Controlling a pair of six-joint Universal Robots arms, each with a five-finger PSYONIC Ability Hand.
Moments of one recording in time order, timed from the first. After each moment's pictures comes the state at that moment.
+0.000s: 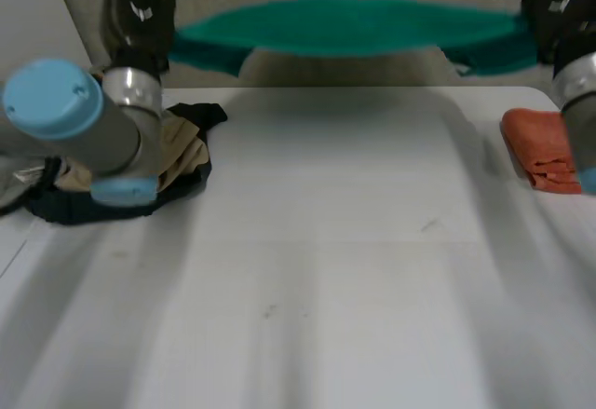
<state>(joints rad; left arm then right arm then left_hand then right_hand) 4.33 -2.22 -1.11 3.77 -1.68 3.80 1.69 -1.02 1.15 -0.49 1.41 2.30 1.14 1.20 1.20 1.20 1.00 1.12 1.17 1.19 1.20 1.03</state>
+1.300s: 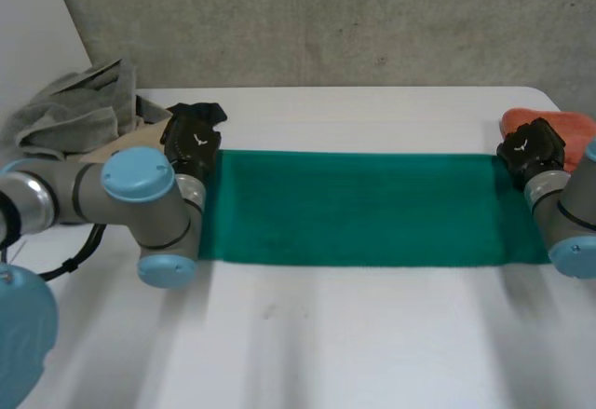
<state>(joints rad) 4.25 -2.44 -1.18 3.64 -1.76 4.04 1.64 -0.76 1.24 -0.36 1.48 2.08 1.10 1.15 1.15 1.17 0.97 0.99 1.02 1.03 1.03 0.86</state>
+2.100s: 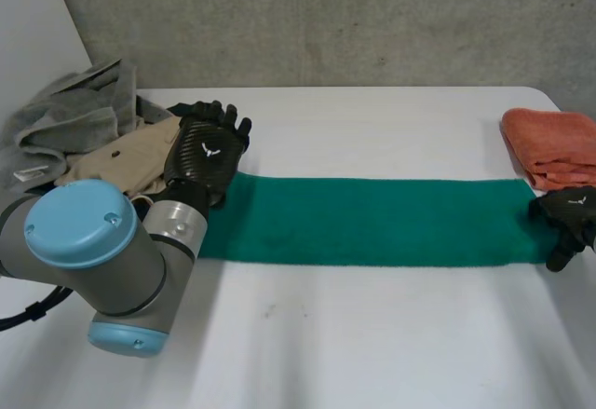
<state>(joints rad) 4.17 -2.00 -1.67 3.74 -1.63 3.78 1.39 -1.03 1.59 -0.04 1.24 2.46 0.19 0.20 0.21 0.20 0.04 0.49 0.48 0.50 0.48 0.31</state>
